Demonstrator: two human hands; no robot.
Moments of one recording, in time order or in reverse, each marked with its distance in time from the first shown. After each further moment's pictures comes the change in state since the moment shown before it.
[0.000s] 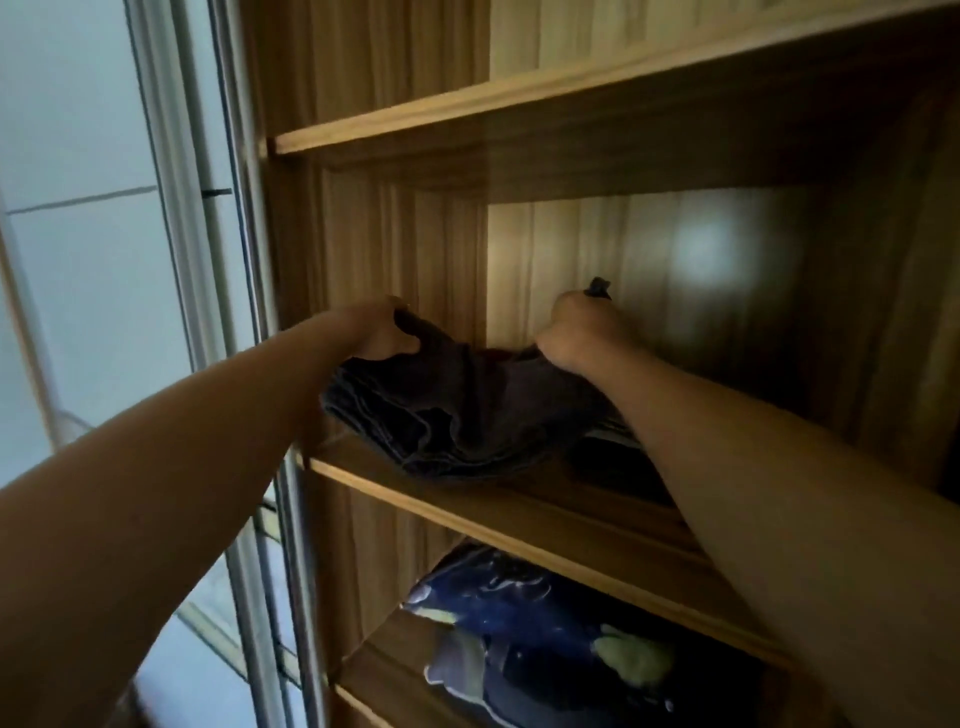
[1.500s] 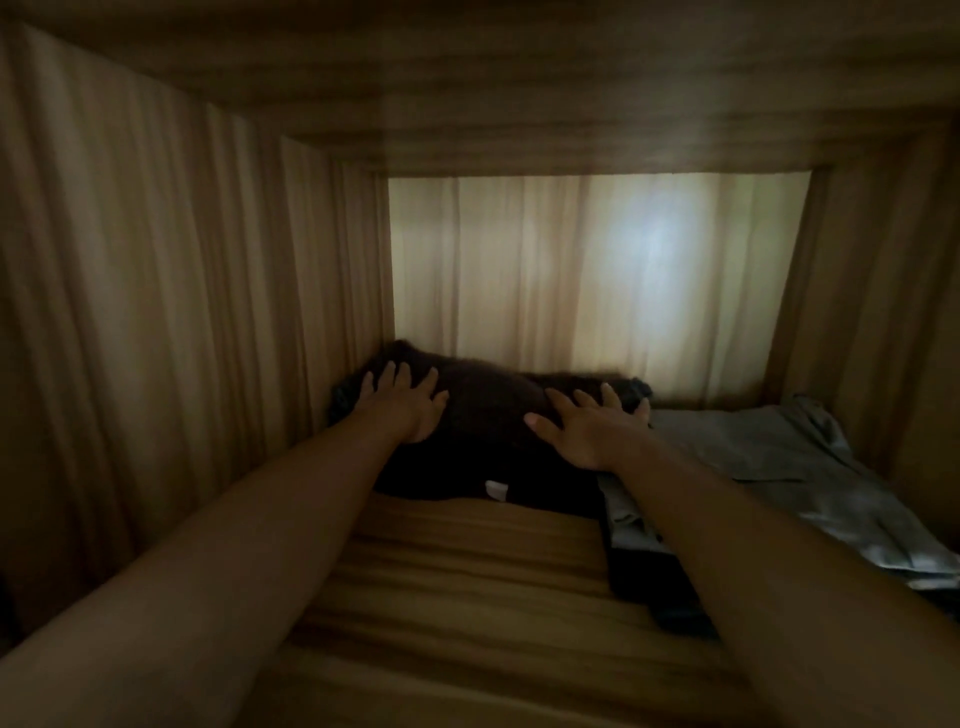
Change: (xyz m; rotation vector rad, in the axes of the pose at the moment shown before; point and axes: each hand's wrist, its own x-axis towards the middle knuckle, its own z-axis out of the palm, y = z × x) left_hand 0.267 0.024 0.184 0.314 -0.172 0.287; right_hand 0.128 0.101 0.139 -0.380 -0.377 0.284
